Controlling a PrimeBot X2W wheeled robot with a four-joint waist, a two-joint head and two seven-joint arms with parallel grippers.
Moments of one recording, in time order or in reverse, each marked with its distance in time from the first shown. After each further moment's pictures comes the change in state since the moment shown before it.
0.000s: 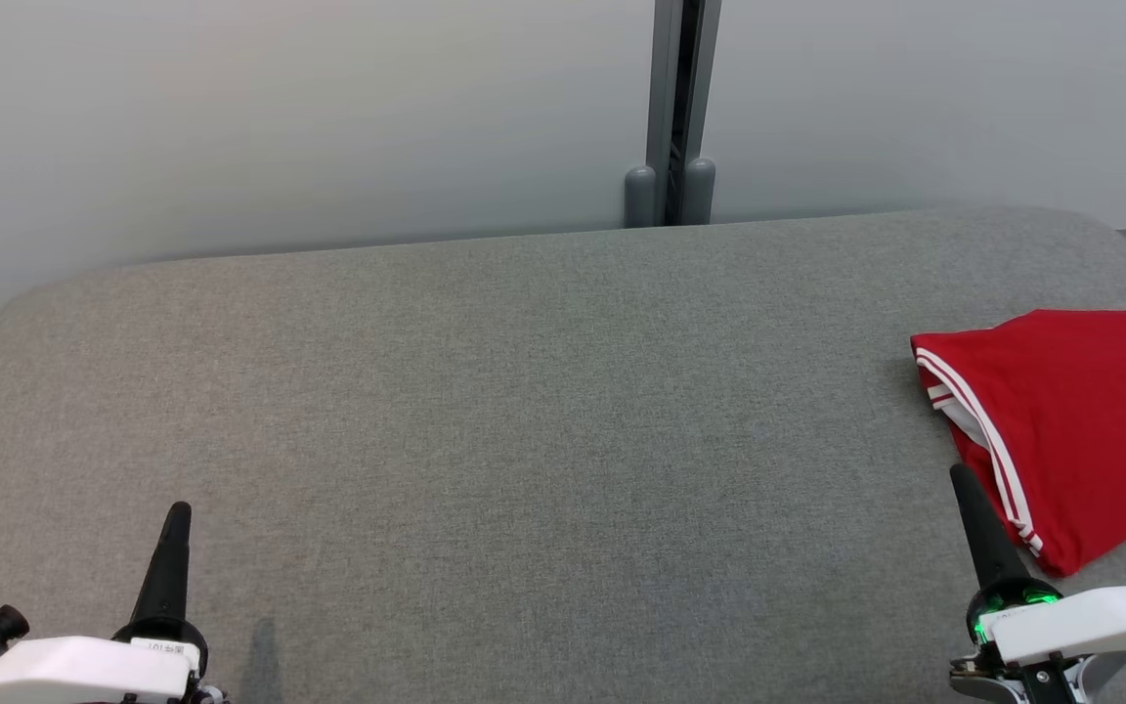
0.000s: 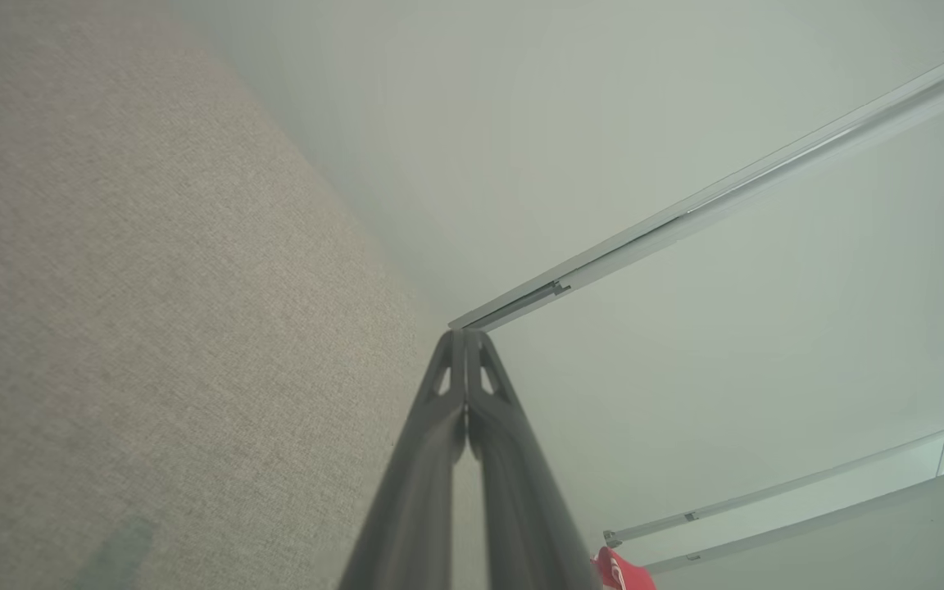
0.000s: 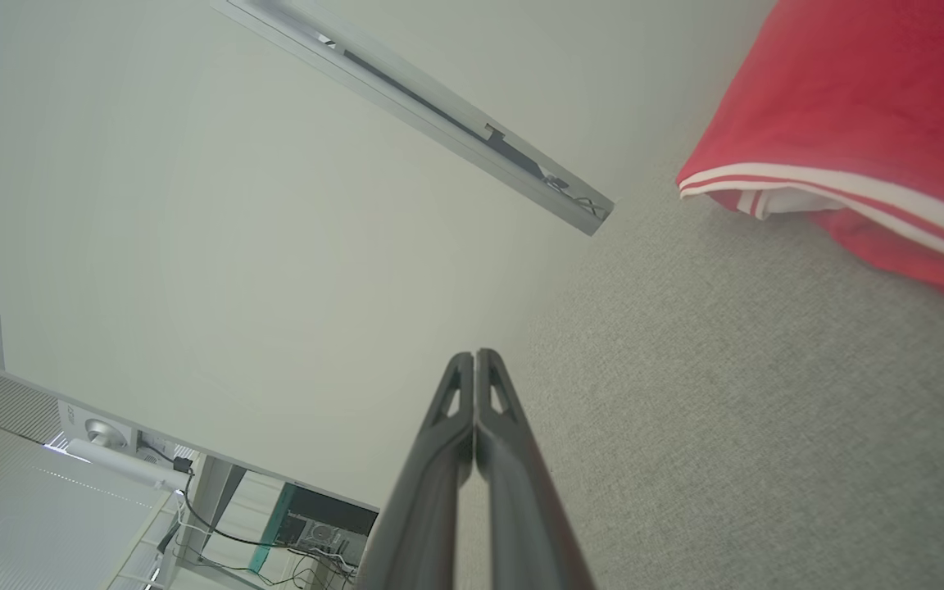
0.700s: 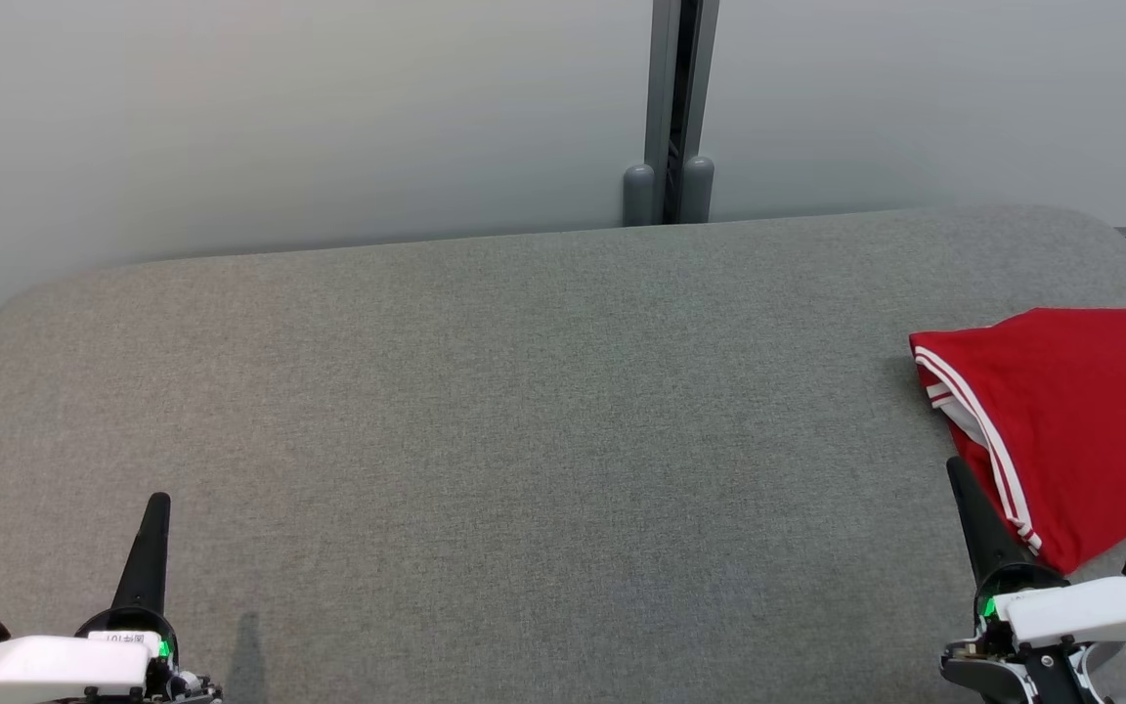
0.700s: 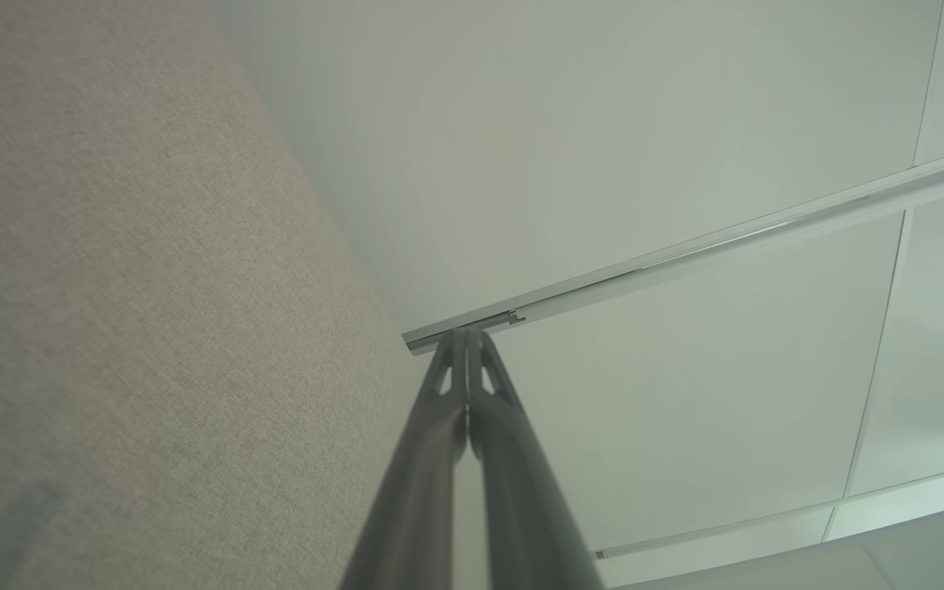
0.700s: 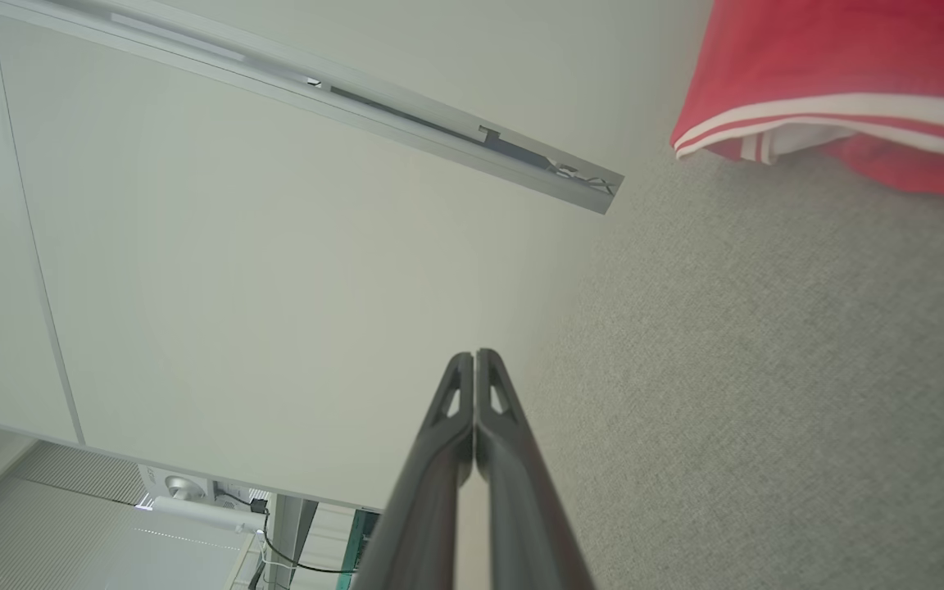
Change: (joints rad) left arm -0.025 -0.036 0.073 0.025 -0.179 -0.033 0.055; right arm -0.039 0.000 0.008 0.055 0.214 0.000 0.006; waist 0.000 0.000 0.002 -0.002
